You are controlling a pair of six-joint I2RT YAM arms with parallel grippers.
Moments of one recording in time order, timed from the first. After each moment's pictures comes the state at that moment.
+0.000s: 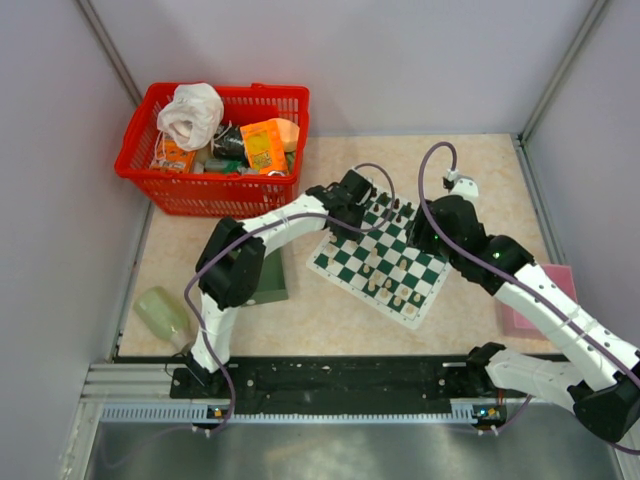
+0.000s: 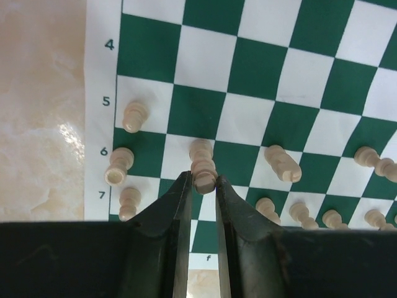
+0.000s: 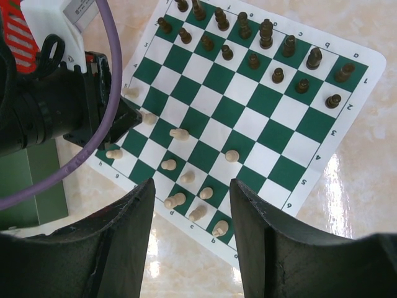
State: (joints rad) left arm -0.73 2.08 1.67 -0.60 -0.05 -0.37; right arm 0.64 1.02 1.03 -0.67 0.39 0.65
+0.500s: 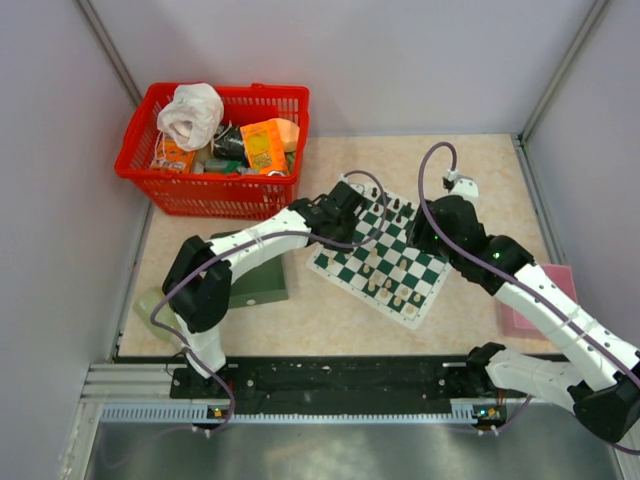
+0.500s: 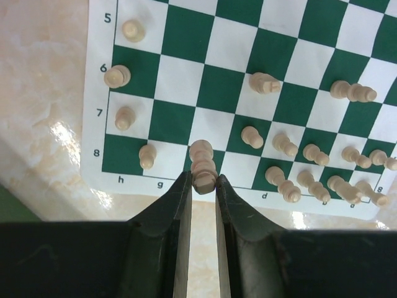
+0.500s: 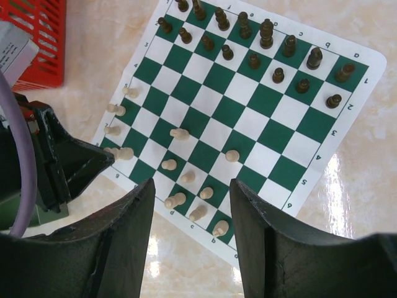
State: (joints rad) left arm -0.80 1.83 1.45 -0.61 -0.09 -0.45; right arm 0.64 1.02 1.03 -0.67 0.39 0.65
